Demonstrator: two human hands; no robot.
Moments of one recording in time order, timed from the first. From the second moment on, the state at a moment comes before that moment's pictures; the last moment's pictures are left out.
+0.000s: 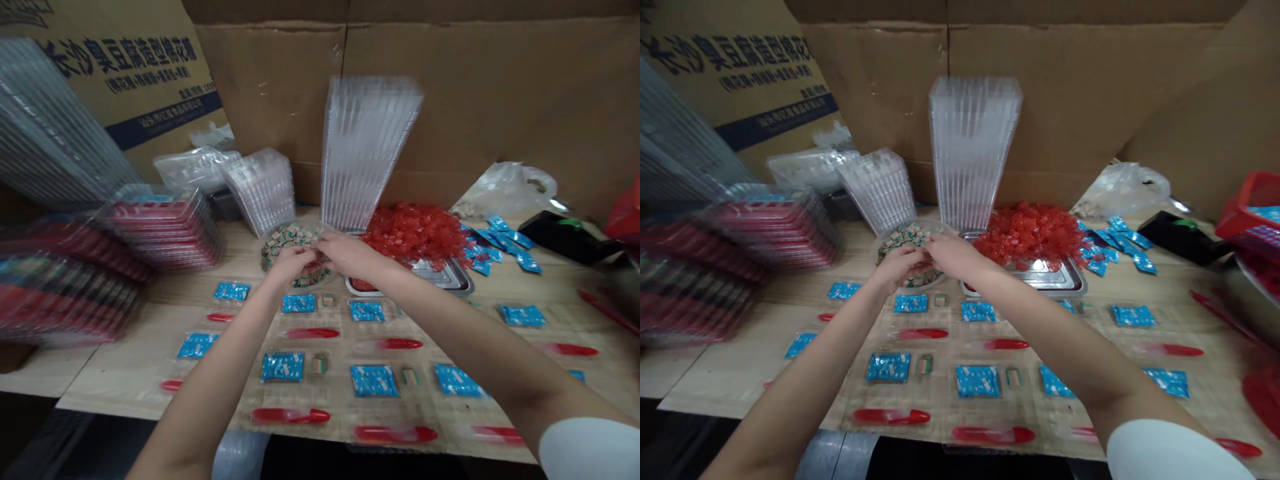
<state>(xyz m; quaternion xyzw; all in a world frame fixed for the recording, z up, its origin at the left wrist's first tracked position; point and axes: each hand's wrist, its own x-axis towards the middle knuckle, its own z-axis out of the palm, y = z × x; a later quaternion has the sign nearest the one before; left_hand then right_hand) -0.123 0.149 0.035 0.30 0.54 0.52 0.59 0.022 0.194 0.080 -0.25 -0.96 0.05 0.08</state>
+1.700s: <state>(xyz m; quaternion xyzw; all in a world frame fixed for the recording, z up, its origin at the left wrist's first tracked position) 0.227 0.066 -0.003 0.88 0.34 0.16 0.30 0.460 0.072 0.015 -0.55 -0.84 0.03 -0.02</state>
